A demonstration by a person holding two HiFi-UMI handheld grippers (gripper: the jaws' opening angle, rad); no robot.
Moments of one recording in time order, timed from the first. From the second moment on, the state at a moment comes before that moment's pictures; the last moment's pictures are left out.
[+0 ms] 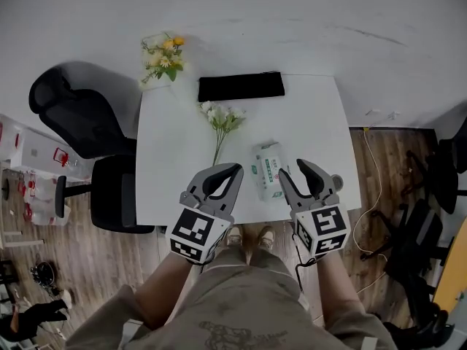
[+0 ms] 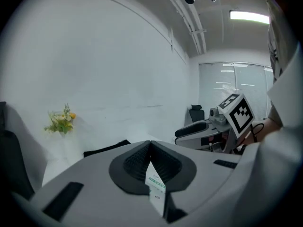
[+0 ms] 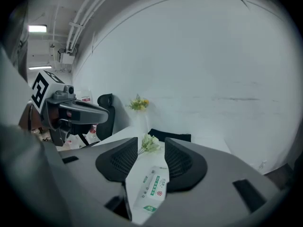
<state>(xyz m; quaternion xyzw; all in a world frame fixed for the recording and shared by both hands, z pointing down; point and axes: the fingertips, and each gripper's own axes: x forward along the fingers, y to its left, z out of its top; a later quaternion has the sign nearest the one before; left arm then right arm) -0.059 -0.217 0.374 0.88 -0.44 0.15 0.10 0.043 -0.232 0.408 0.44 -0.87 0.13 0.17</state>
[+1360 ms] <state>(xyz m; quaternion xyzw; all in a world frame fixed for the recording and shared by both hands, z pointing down) -0.011 -0.230 0.653 0.86 -0.31 0.29 0.30 0.008 -0.259 0.639 0.42 -0.82 0.15 0.37</state>
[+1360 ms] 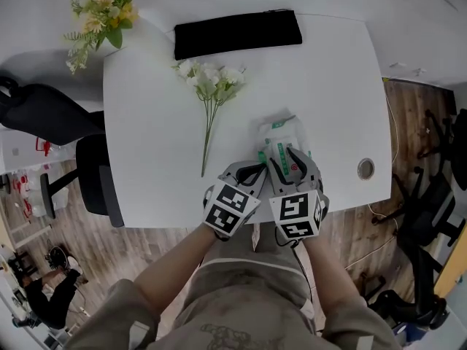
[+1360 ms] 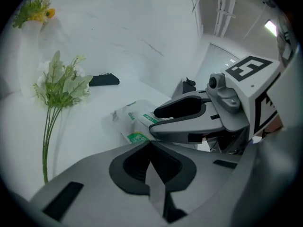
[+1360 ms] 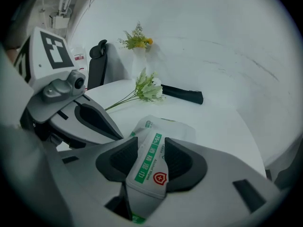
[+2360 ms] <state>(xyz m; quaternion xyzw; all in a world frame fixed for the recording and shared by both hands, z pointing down) -0.008 -0.234 0.666 0.85 -0.30 0.29 0.32 0.106 -0.286 0.601 0.49 -0.80 0.21 0.25</state>
